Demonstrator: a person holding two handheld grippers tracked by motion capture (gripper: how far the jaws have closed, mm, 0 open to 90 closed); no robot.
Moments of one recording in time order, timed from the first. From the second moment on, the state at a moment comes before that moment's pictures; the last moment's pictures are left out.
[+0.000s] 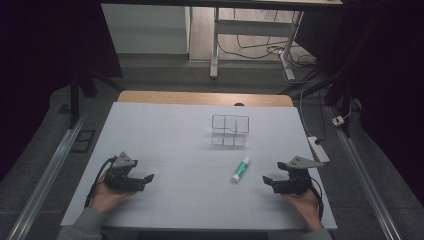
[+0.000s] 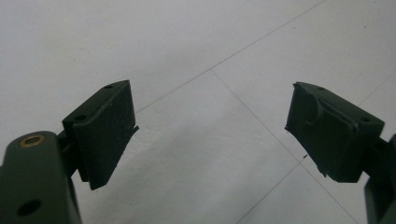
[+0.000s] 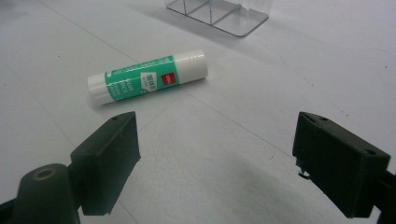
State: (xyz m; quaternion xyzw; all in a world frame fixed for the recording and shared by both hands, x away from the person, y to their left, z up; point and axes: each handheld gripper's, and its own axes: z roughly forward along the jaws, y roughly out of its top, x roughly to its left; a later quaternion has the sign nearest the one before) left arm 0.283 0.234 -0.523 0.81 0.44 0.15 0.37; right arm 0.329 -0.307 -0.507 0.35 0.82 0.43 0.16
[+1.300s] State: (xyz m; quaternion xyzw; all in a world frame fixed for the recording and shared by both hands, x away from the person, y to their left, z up) left arm 0.282 0.232 -0.524 0.81 0.44 0.15 0.36; right arm 0.337 -0.299 -0.500 0.35 0.81 0.44 0.16
